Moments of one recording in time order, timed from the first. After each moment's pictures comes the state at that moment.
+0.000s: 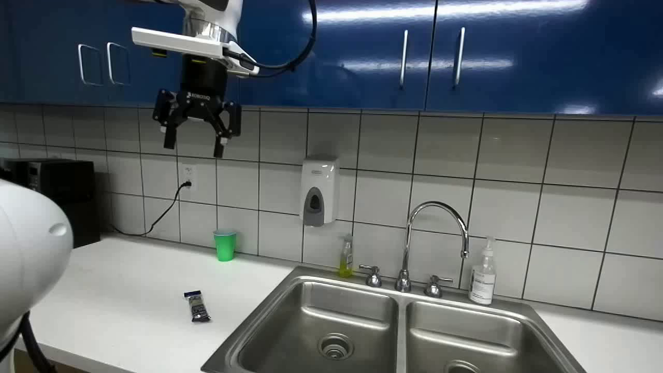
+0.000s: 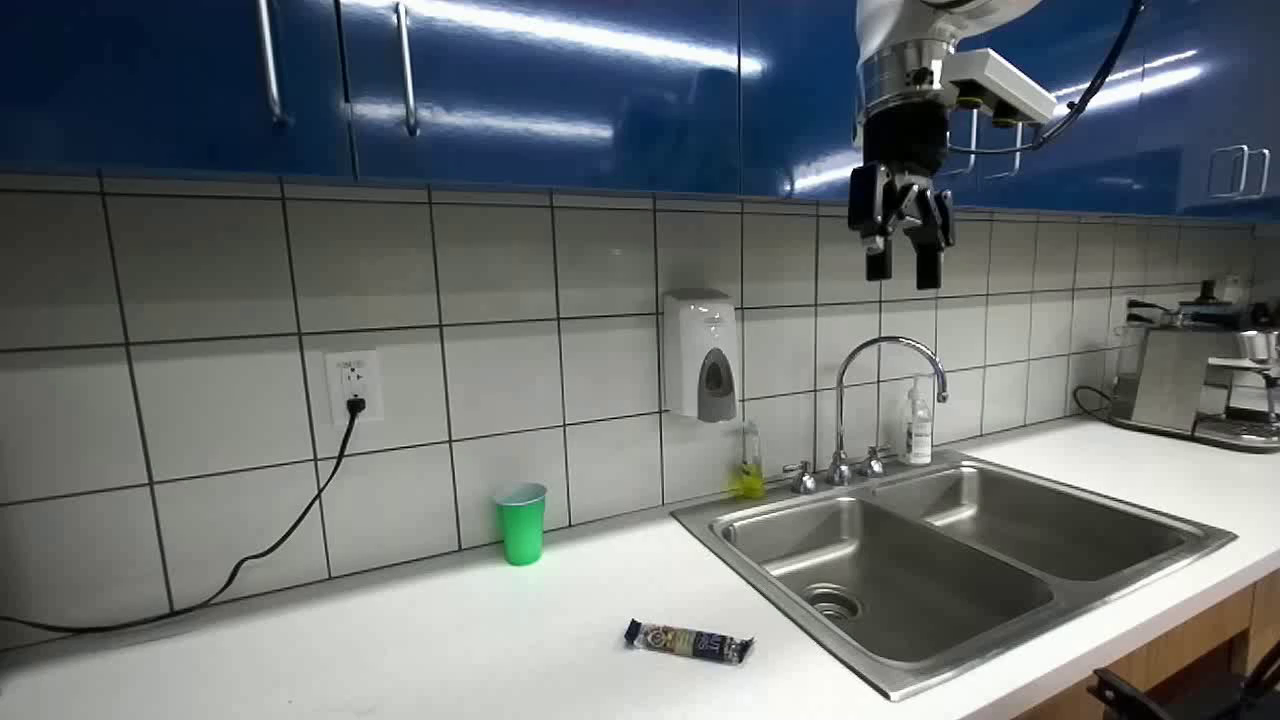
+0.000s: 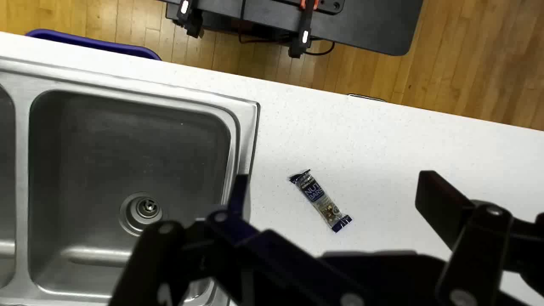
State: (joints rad) arm 0.13 -0.61 -0.09 -2.33 0.04 1.61 -0.21
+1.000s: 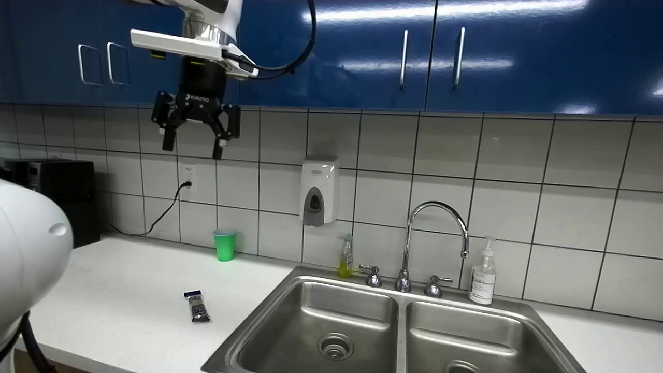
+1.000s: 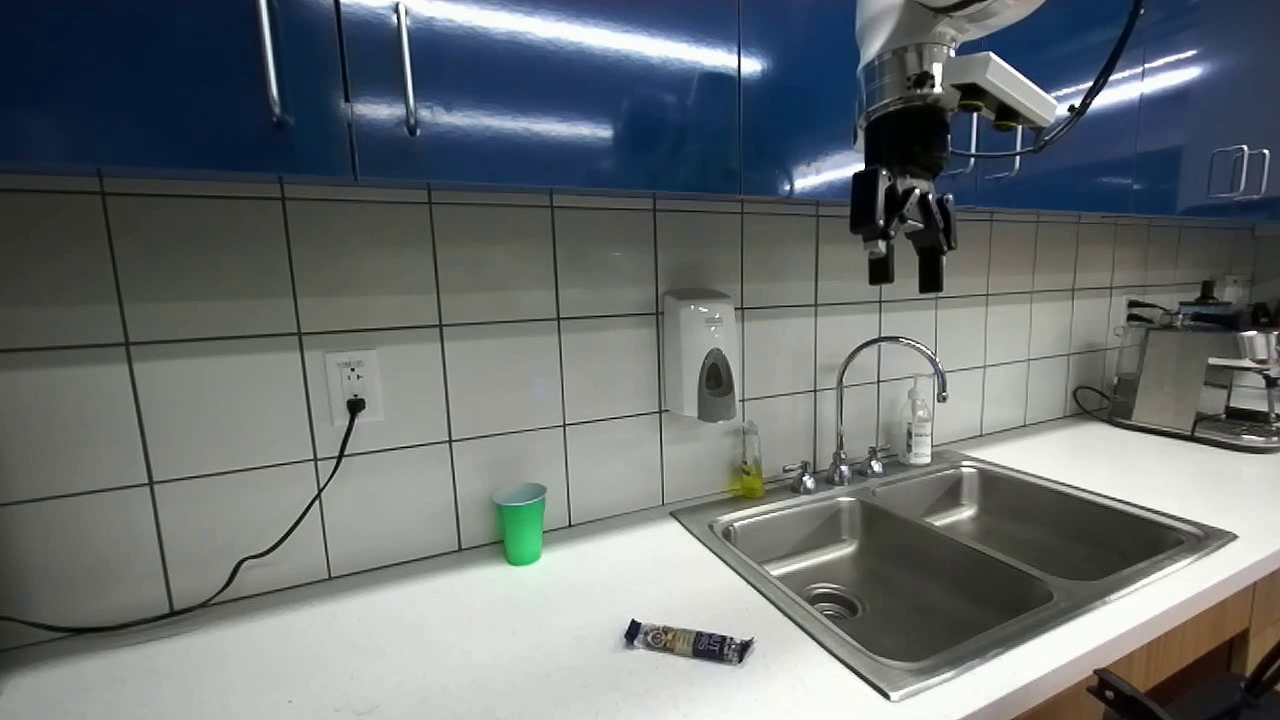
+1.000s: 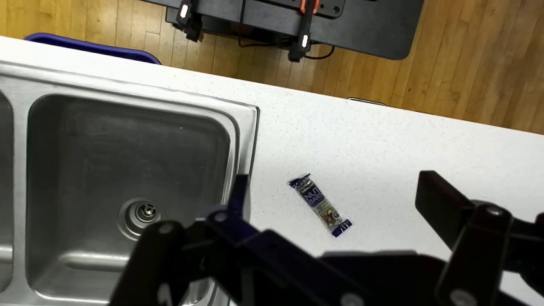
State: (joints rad) arm 0.13 -0.62 -0.09 -2.34 0.04 1.61 -0.21
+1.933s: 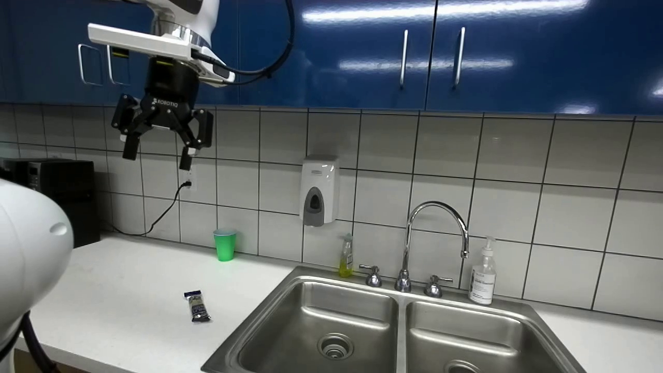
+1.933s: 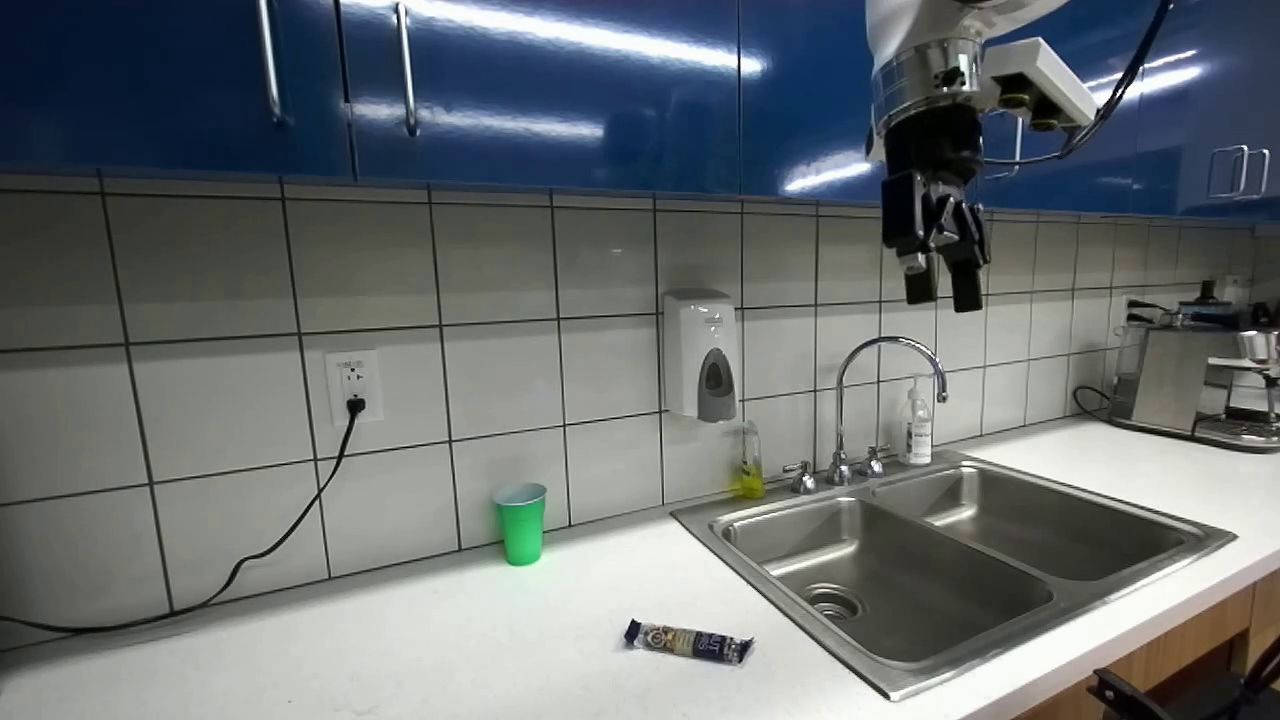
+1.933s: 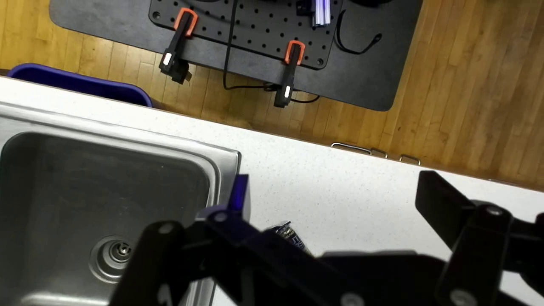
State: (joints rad) arm 0.14 -0.73 -0.04 -2.45 0.07 1.53 -0.21
